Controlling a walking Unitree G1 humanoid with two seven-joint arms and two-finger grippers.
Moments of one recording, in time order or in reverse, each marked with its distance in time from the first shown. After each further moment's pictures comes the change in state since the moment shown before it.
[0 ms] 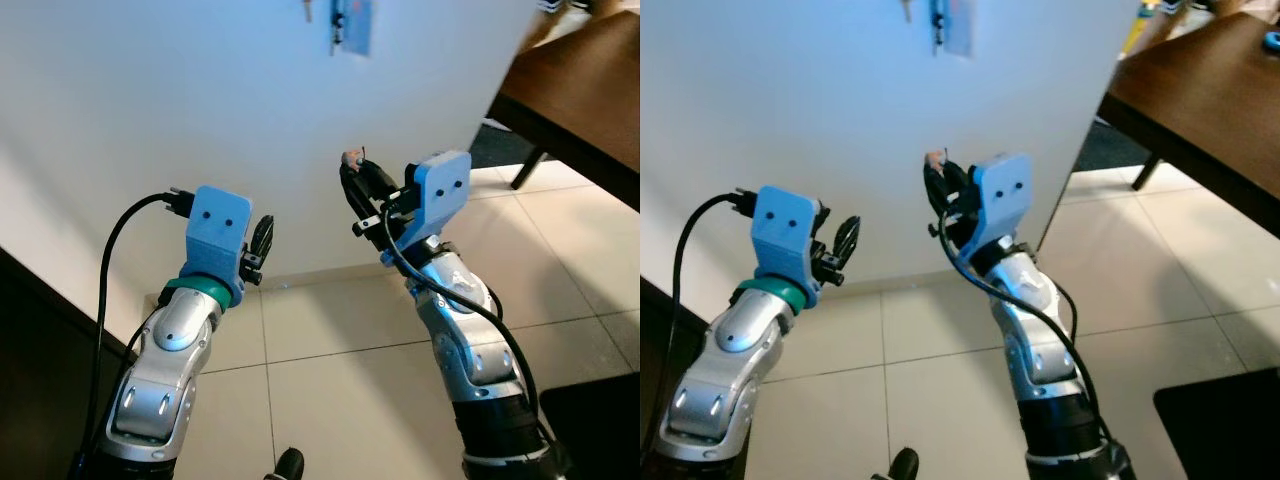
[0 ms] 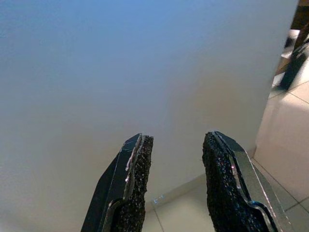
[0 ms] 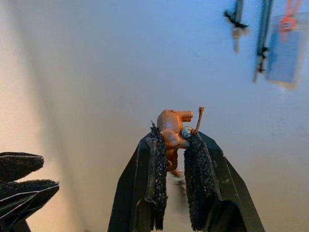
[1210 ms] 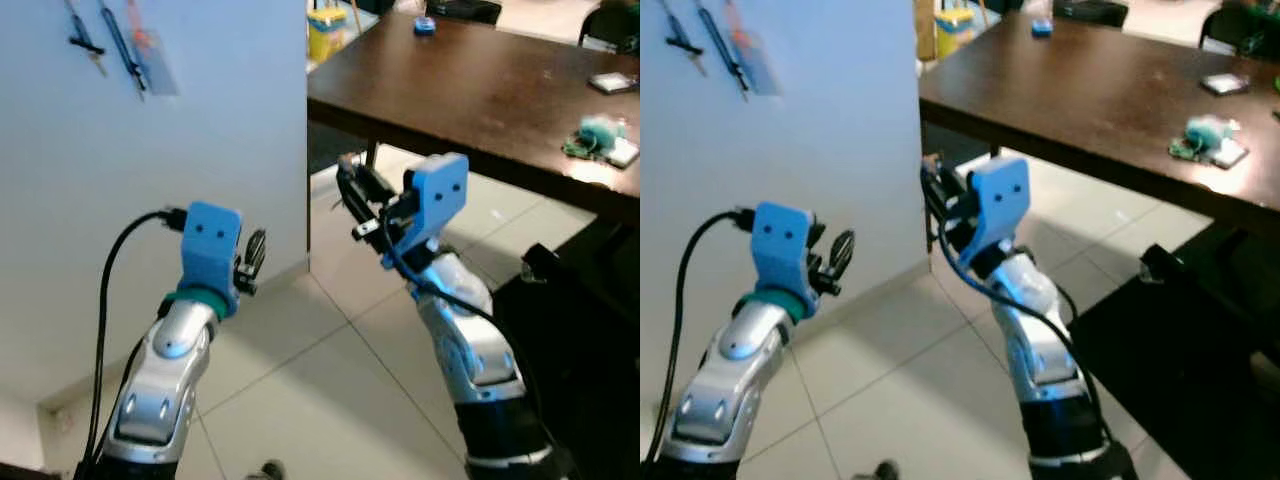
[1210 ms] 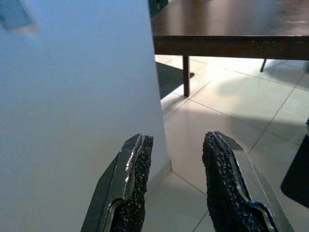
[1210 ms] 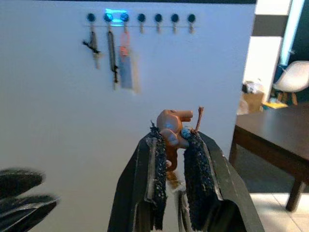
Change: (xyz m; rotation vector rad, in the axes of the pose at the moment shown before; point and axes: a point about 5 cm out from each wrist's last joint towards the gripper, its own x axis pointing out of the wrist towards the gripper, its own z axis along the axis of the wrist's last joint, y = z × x) left arm -0.001 0.002 -0.019 -0.045 0.056 0.005; right arm -0.002 0.001 0.000 0.008 -0.009 0.011
